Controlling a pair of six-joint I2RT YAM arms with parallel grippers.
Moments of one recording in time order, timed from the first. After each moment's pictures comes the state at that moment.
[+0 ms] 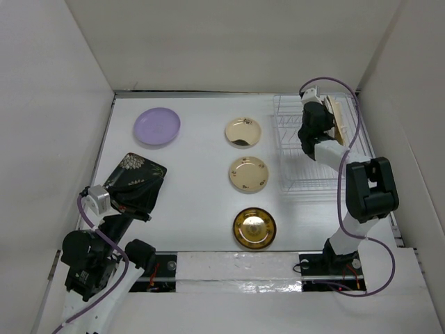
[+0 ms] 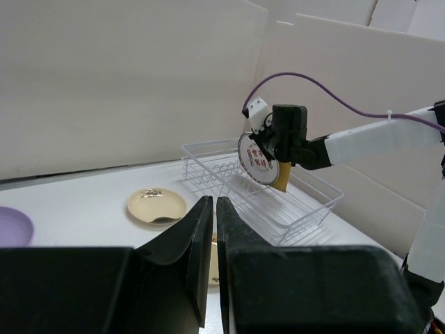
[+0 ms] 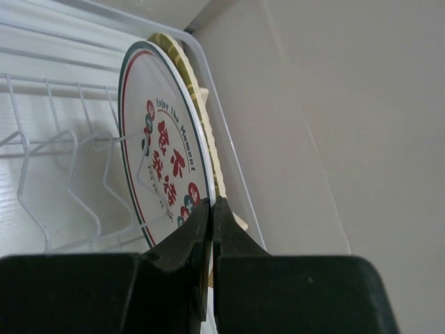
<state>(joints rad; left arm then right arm) -0.46 0.06 0.66 -0.21 0.16 -0.32 0.22 1.73 1.09 0.45 0.85 -0.65</state>
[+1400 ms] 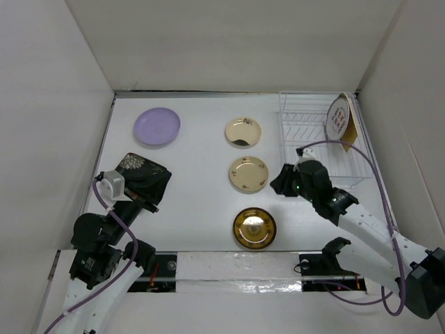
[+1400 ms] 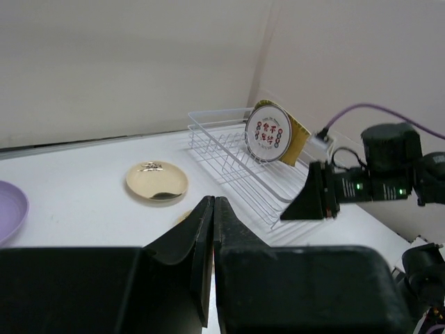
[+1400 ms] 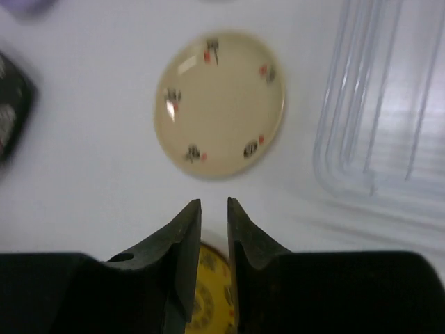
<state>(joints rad) -0.46 0.17 0.66 -0.21 0.17 -0.32 0.55 0.92 0.62 -0.21 0.09 0.56</state>
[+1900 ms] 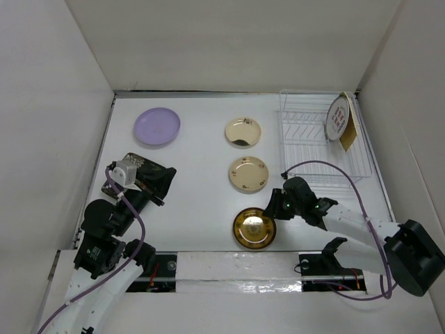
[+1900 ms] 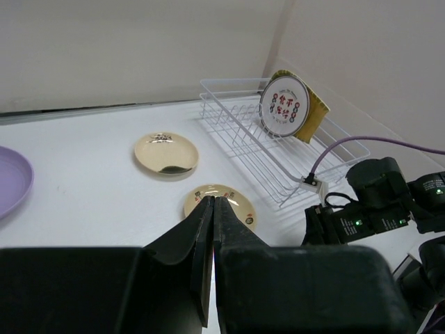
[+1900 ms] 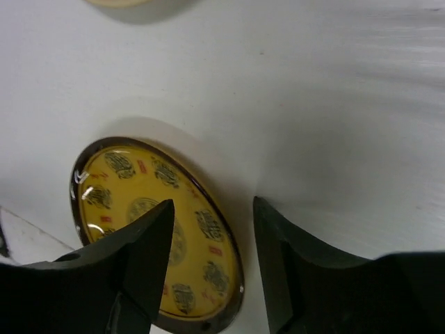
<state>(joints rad) -0.46 0.27 0.66 -0.23 0.16 -0.31 0.65 1.08 0.38 -0.16 -0.11 0.73</state>
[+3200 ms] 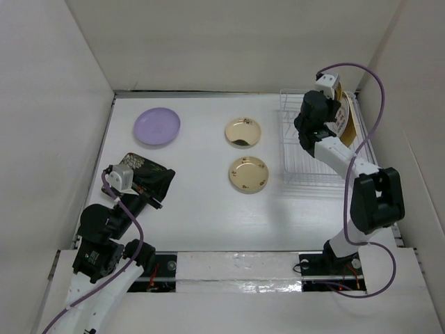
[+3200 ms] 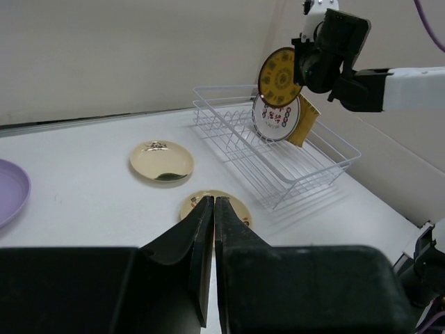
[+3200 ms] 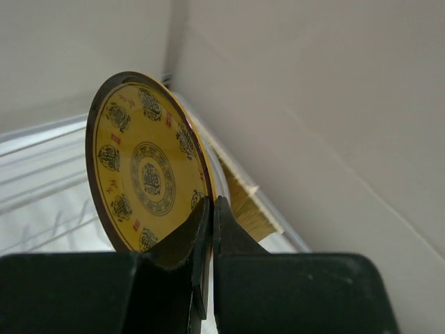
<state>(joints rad) -0.44 0.24 0.66 -0.23 0.20 -0.31 0.30 1.60 1.20 0.35 1.10 -0.25</state>
